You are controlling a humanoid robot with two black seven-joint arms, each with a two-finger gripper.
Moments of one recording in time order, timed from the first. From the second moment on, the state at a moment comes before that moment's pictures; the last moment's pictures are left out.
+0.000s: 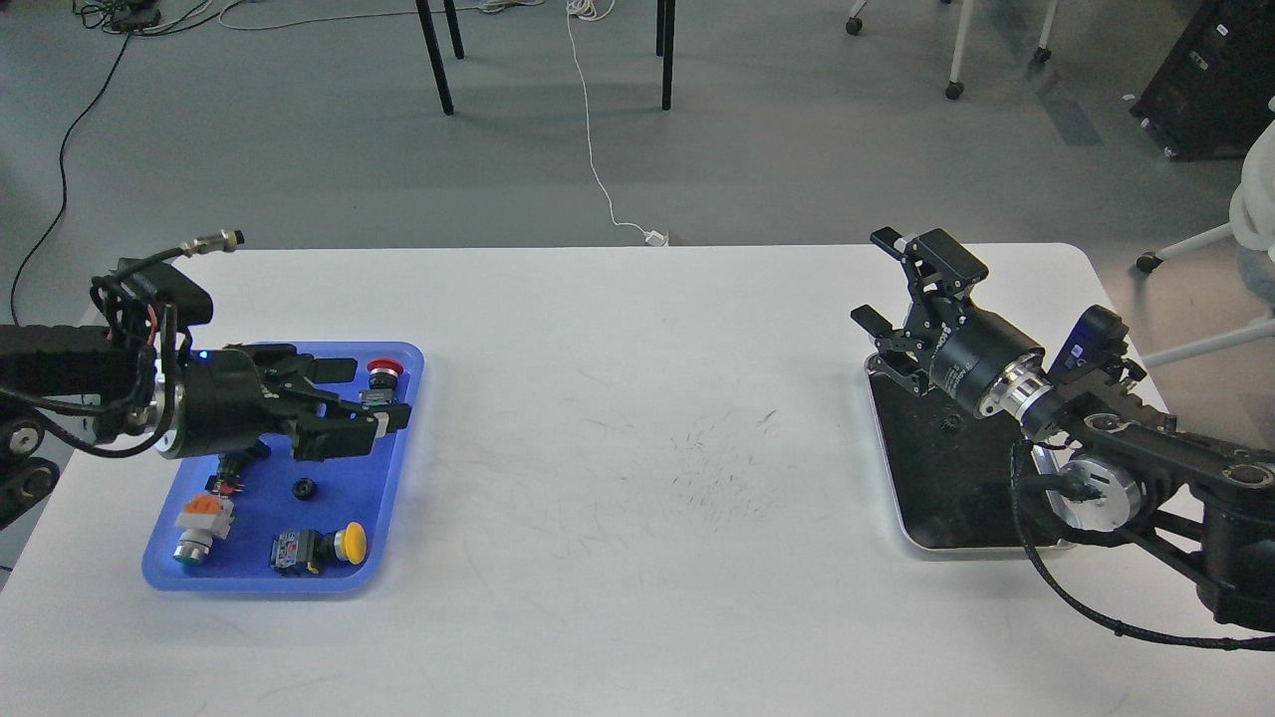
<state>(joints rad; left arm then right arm) -0.51 0.95 -0.72 -1.46 2.12 -0.44 -0.49 0.73 -0.60 0.24 1.14 -0.25 0.09 0.49</state>
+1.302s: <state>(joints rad) -0.60 0.86 -0.41 -1.16 2.18 -0.38 -0.49 0.73 -0.62 0.25 1.15 -0.25 0.10 0.49</state>
